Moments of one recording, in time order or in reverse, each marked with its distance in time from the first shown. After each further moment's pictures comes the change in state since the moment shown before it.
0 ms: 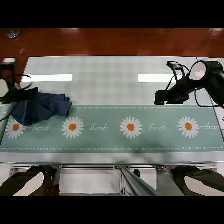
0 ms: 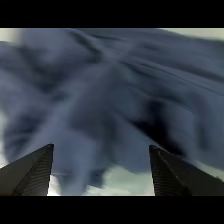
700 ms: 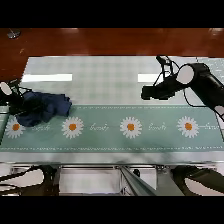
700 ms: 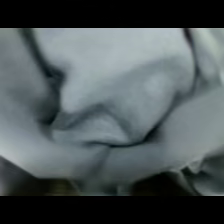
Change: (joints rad) left arm 0.235 -0.349 0.008 -0.340 0.000 0.096; right arm 0.127 0.005 0.000 0.054 -0.206 0.095
